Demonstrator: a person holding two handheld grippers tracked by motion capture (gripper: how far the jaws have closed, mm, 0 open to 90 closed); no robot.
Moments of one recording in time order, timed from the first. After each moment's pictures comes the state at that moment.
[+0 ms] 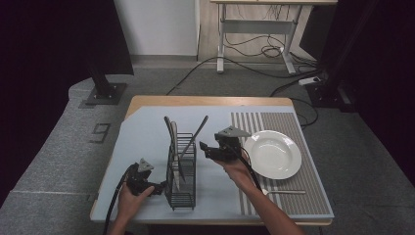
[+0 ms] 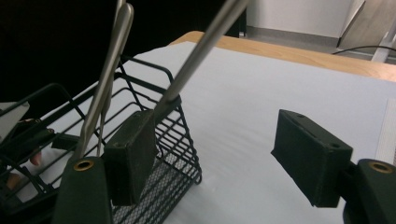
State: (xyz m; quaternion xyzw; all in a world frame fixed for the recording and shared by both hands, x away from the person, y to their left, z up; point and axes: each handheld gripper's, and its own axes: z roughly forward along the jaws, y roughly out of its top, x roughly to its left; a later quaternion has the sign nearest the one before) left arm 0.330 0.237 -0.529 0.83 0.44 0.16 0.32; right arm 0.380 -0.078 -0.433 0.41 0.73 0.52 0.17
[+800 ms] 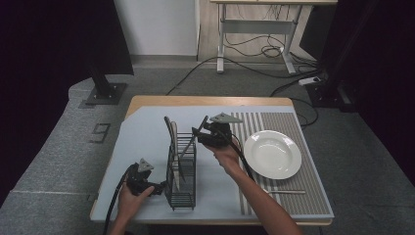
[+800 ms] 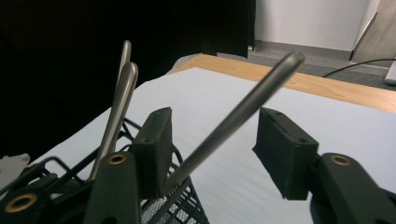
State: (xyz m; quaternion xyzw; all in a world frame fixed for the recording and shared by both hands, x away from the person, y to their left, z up) left arm 0.330 0.237 -0.529 0.83 0.44 0.16 0.31; right arm 0.415 -0.052 -0.417 0.40 0.72 0.54 0.16
